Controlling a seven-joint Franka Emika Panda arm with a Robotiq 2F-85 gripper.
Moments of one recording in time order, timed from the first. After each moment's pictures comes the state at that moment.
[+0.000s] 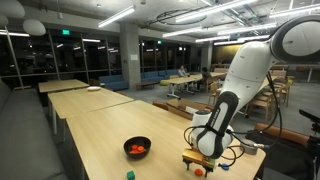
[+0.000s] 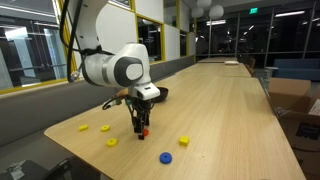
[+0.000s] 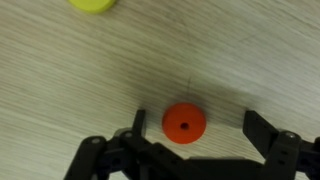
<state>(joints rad) 0.23 0.40 -0.12 -2.51 0.15 2.94 1.20</state>
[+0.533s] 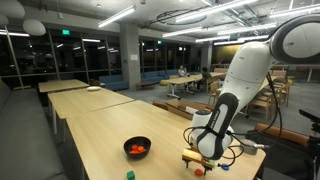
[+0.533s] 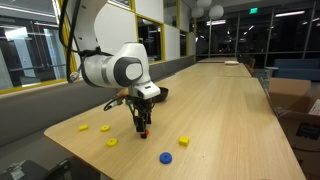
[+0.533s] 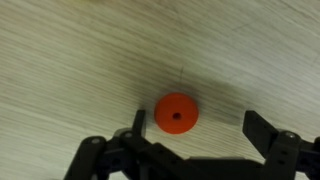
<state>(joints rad) 0.31 0.41 -0.20 -2.51 0.15 2.98 1.20</state>
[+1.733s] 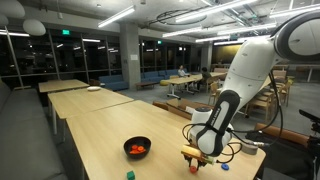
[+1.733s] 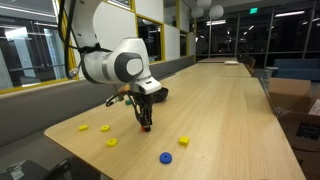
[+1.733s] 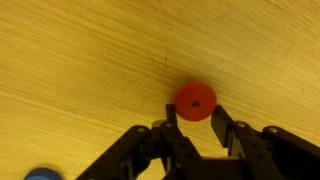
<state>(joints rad) 0.35 0.38 -0.24 -2.50 0.14 2.98 1.20</state>
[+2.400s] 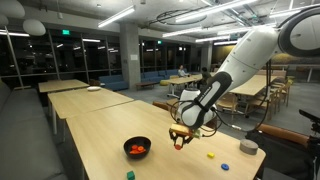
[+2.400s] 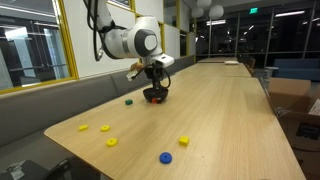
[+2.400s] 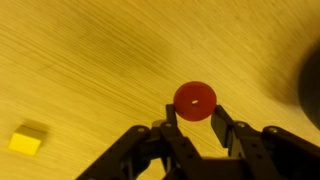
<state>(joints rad) 0.20 0.33 -0.15 -2.26 0.10 2.79 0.98</state>
